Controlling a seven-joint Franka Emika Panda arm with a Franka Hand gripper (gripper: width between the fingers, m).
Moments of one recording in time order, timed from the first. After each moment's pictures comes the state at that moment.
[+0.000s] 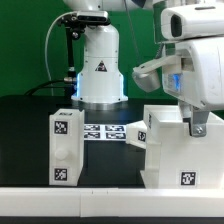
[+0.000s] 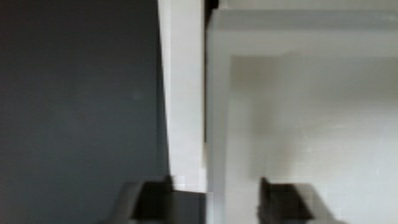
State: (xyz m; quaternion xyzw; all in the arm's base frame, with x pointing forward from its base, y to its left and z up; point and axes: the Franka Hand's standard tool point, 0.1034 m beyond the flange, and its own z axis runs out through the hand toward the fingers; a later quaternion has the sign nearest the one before) arm 0.654 0.084 0.107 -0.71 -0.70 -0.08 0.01
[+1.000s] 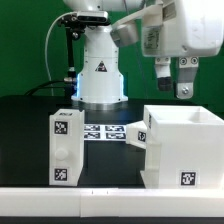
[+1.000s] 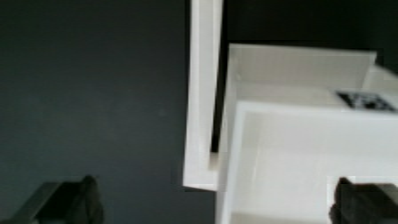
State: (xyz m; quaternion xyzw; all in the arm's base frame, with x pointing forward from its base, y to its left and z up) arm 0.661 0.044 0.162 -0.65 -0.75 -0.06 -0.01
